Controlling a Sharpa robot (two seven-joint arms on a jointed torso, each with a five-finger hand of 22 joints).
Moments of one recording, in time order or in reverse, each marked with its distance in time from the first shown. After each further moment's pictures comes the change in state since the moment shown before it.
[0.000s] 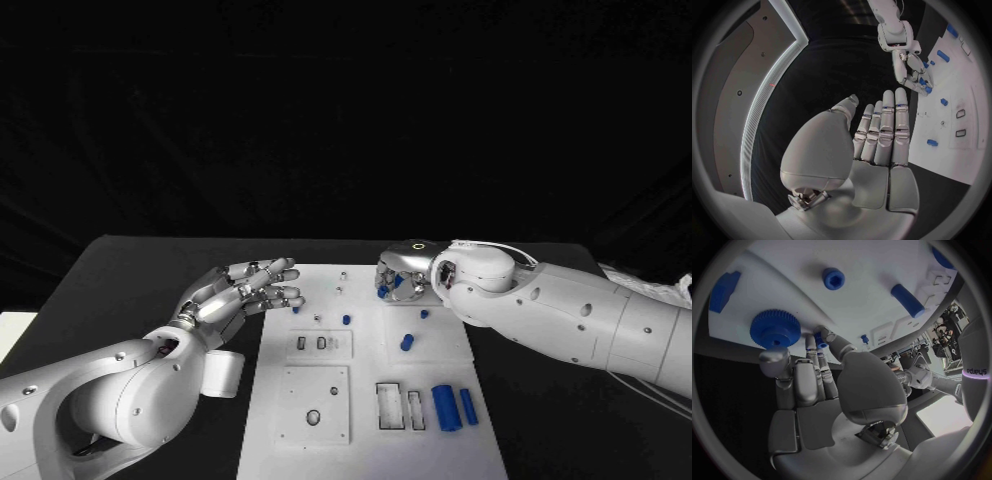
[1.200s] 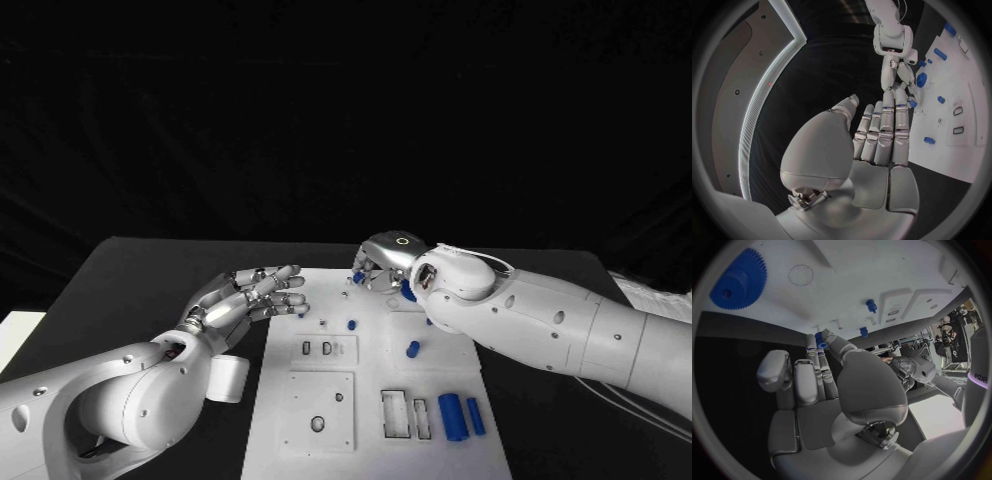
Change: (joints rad) left arm 0.001 0.005 0.000 -0.007 0.000 0.000 -0.019; left_hand 0.000 0.000 0.006 -0.011 0.000 -0.003 0.003 -0.008 0.000 -0.007 0.007 -0.002 0.000 -0.003 0.003 -0.008 0.006 0.000 -0.004 0.004 0.000 -0.001; right arm 0.005 0.105 -0.001 -0.035 -0.006 -0.212 -0.060; right_hand 0.004 0.017 0.056 0.051 -0.054 0.031 0.001 0.004 0.001 0.053 -0.010 -0.001 0.001 0.004 -0.004 0.012 0.004 -0.016 0.033 -0.011 0.083 0.120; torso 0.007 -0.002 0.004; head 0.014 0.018
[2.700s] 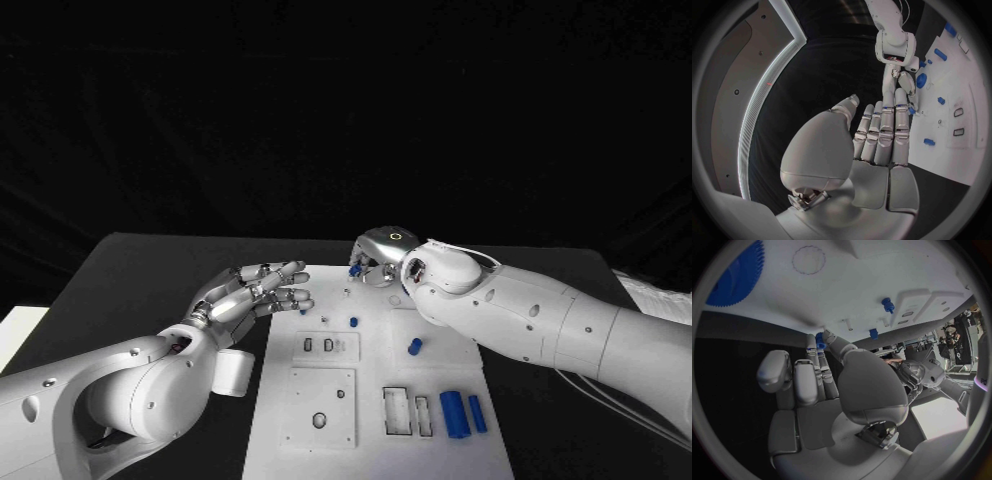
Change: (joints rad) left arm 0.004 0.006 0.000 -0.005 0.000 0.000 -0.005; left_hand 0.000 0.000 0.003 -0.002 0.000 0.000 0.000 0.000 0.000 -0.004 0.004 0.000 0.000 0.000 0.000 -0.006 0.001 0.000 0.000 0.000 0.000 0.000; right arm -0.001 0.086 0.003 -0.113 -0.015 -0.005 -0.002; right_hand -0.010 -0.011 0.016 0.028 -0.010 0.000 0.000 -0.008 0.000 0.000 0.001 0.000 -0.001 0.000 0.000 0.000 -0.004 0.000 0.000 0.000 0.004 0.007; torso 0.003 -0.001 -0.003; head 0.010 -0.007
